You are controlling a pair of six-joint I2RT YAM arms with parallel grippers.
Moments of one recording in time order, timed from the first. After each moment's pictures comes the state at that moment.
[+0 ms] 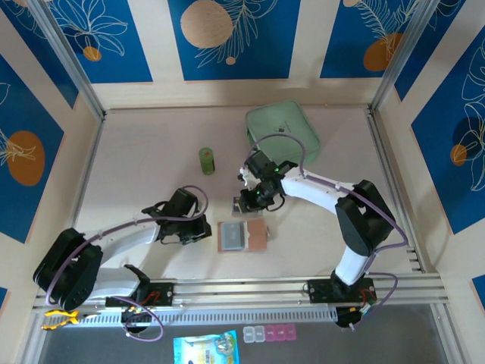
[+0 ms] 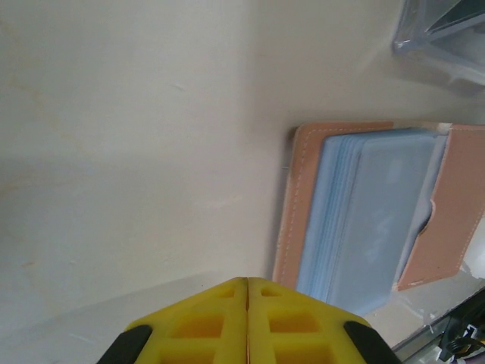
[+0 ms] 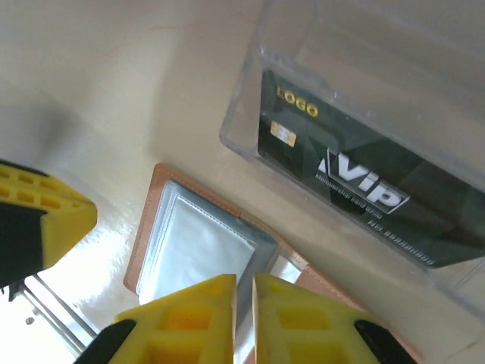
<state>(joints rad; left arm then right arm) -0.61 1.27 0.54 -0.35 0.37 -0.87 0.72 1.71 1.15 -0.67 -0.36 0.41</state>
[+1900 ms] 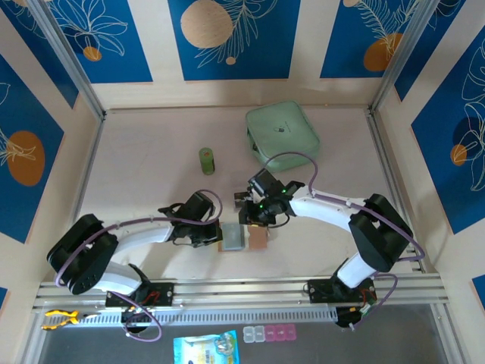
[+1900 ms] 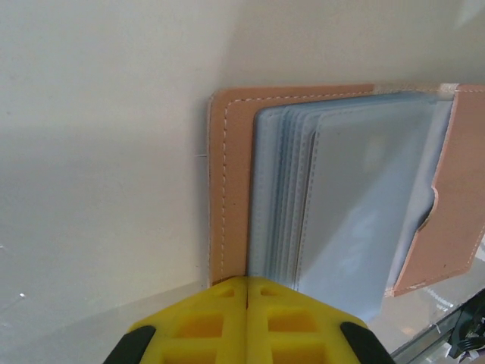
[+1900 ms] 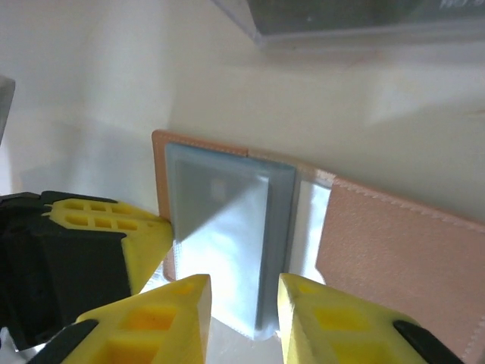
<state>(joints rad) -0.76 1.40 0.57 -0.27 0.34 -0.94 0.78 1.56 0.91 -0.48 -0.37 0.79</state>
